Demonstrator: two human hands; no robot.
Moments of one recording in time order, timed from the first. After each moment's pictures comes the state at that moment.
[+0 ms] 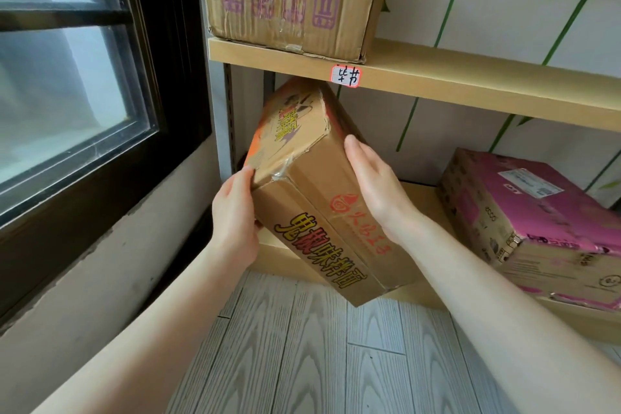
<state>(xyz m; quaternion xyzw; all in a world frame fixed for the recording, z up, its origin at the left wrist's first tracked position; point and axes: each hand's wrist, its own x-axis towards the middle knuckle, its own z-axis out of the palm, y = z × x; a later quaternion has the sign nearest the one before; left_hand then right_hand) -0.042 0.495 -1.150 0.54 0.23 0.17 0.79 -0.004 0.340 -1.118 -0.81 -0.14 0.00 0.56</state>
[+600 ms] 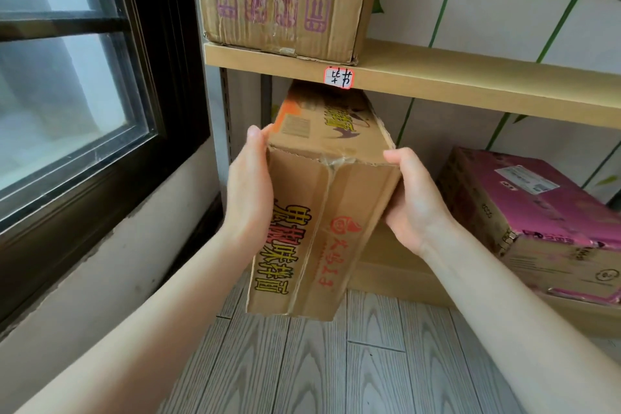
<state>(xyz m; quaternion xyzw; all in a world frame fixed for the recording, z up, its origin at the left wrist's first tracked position) -0.055 0.477 -1.113 0.62 0.06 0.21 0.75 -0.031 0.316 -1.103 -0.65 -0.03 0.07 0.76</state>
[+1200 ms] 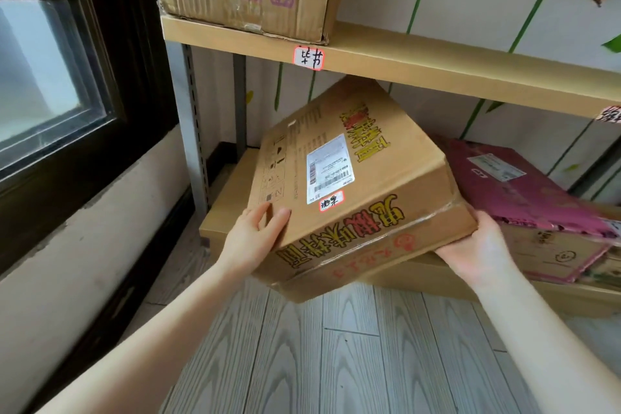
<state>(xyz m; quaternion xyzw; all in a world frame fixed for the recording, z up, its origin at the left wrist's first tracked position) -0.035 0.465 -1.209 0.85 0.13 0.01 0.52 -0.015 0.192 -1.166 -0.47 0.17 -0.03 0.87</state>
